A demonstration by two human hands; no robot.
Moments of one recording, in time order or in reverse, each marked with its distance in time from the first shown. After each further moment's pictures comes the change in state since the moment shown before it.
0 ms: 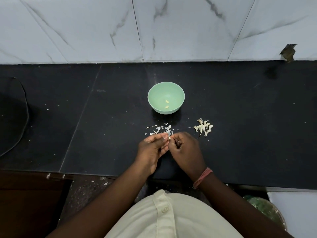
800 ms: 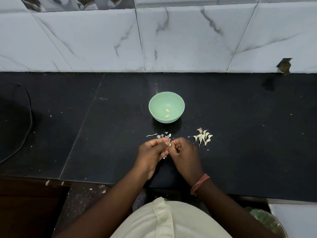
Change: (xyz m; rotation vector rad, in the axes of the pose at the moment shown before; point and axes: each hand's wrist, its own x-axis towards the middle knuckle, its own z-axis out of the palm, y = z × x) left_hand -0.001 0.013 0.005 0.096 -0.061 0.063; right_hand 0.012 0.003 0.006 0.092 -0.016 0.096
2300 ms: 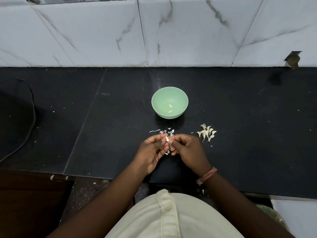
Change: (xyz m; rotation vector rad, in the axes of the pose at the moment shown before) left_hand 0.011 0.001 -0.014 -0.092 0.013 -0.111; right_hand 0.012 0.002 -0.001 0.490 -0.217 0.225
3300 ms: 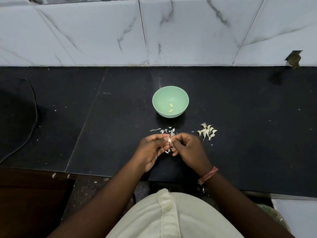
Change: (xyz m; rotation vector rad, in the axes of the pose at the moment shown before) left_hand -0.004 0.007 -0.003 0.105 -0.041 0.010; right_hand -0.005 -0.003 -0.001 -0.090 0.010 -0.008
